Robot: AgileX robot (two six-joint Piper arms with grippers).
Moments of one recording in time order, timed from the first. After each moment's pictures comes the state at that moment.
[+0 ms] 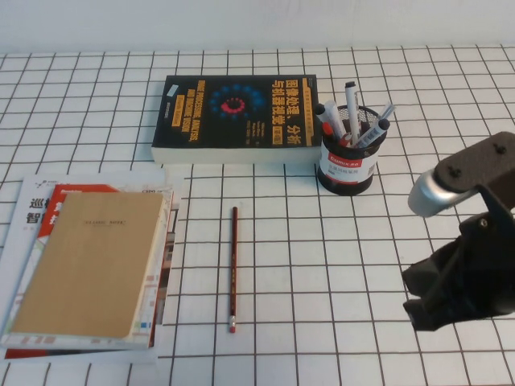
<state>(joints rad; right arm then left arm) 0.70 1.11 -0.91 0.06 0.80 0.13 -0.02 -0.01 0.03 -0.03 0.38 0.12</state>
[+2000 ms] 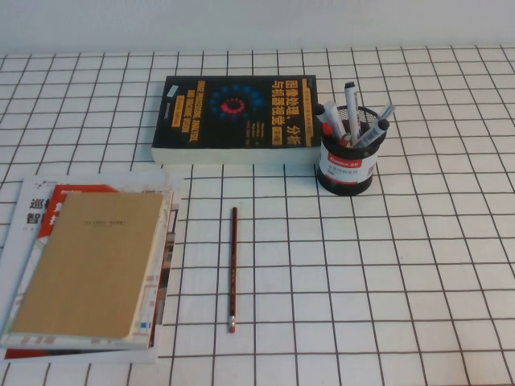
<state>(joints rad) 0.18 -0.01 0.03 0.13 0.34 -0.18 -0.02 -0.01 0.03 -0.03 0.38 0.12</state>
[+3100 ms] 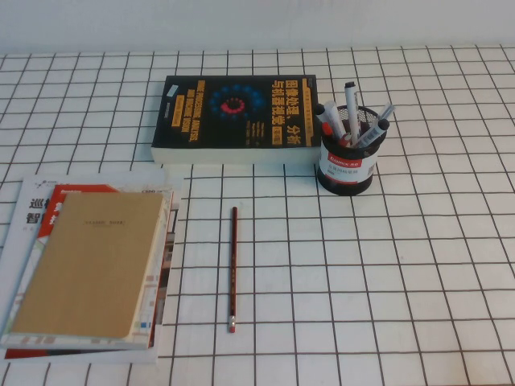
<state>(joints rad) 0.18 -0.01 0.03 0.16 0.34 -0.21 -0.02 -0.01 0.03 -0.03 0.38 0.14</state>
